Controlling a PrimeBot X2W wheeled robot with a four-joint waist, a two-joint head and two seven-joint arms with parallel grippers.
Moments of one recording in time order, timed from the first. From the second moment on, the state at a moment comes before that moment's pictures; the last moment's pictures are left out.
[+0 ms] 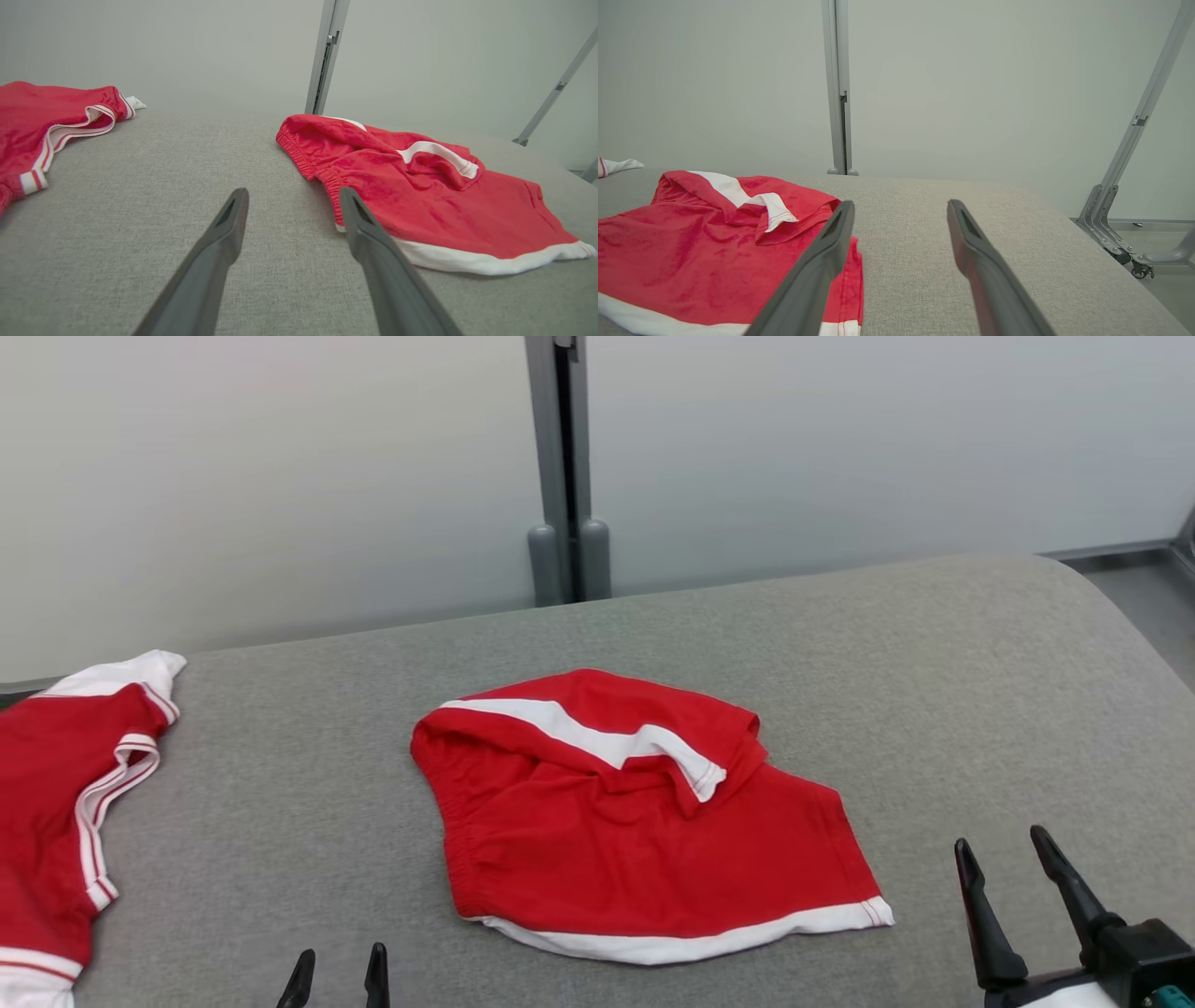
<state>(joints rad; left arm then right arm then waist) 0.24 0.13 -0.19 0.13 -0.36 0.08 -0.26 0.08 -0.09 -0.03 0.14 0.05 0.13 -0.26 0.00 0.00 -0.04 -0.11</state>
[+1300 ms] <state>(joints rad) 0.22 0.05 -0.11 0.18 -0.25 -0.07 -0.26 0.08 -0.08 0.01 0.21 0.08 0.13 -0.26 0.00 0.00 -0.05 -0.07</state>
